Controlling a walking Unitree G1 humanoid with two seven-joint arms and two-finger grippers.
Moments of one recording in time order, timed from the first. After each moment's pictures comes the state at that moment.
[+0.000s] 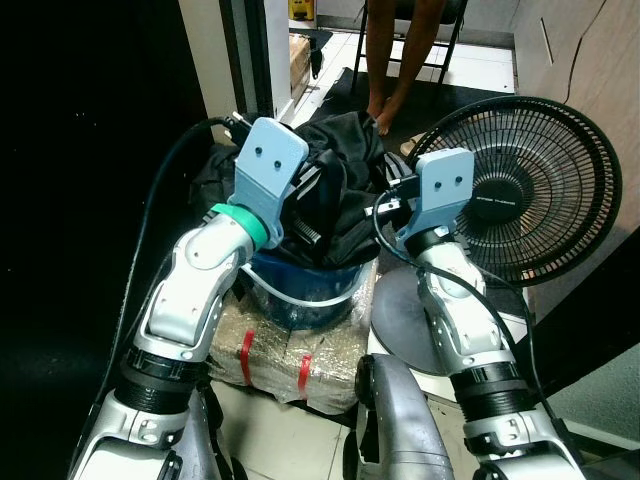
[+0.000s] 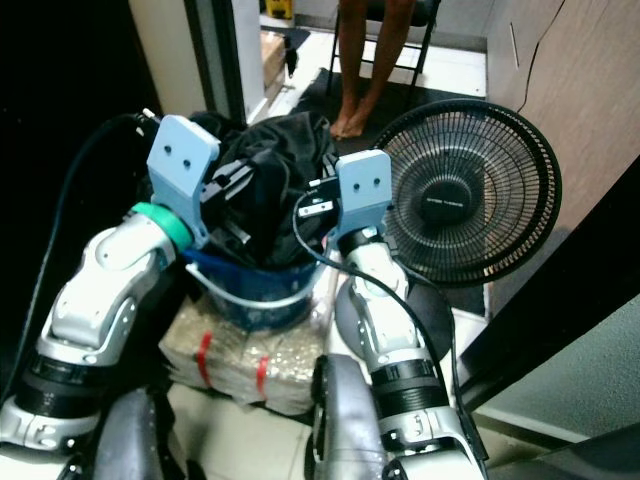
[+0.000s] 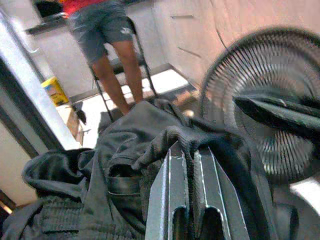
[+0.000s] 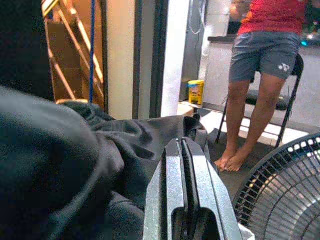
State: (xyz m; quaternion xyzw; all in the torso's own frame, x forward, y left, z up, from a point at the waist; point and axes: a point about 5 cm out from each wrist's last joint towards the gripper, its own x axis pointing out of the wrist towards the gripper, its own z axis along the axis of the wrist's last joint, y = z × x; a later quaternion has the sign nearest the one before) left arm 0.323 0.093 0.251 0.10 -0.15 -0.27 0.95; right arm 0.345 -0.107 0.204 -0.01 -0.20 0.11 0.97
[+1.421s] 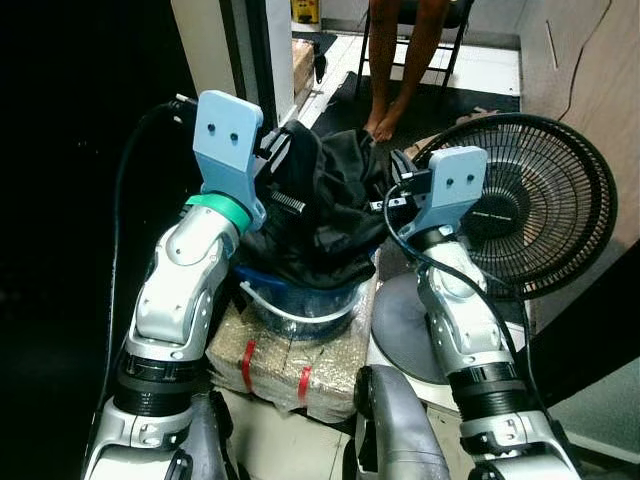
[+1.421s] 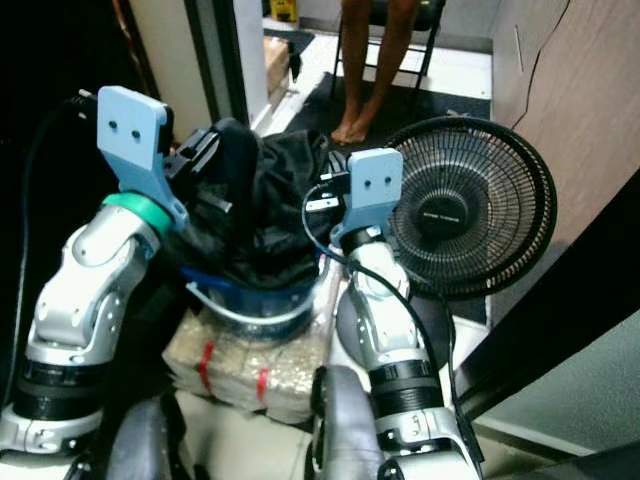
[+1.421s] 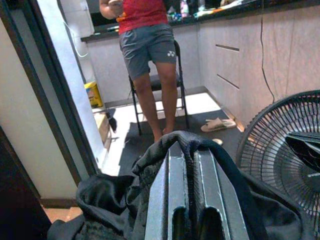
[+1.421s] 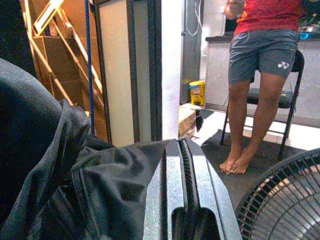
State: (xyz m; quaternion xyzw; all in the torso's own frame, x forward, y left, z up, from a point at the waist) left arm 0.323 0.107 0.263 0.05 -0.17 -0.21 0.96; right arm 0.345 -0.111 0.206 0.01 -0.20 0.10 0.97
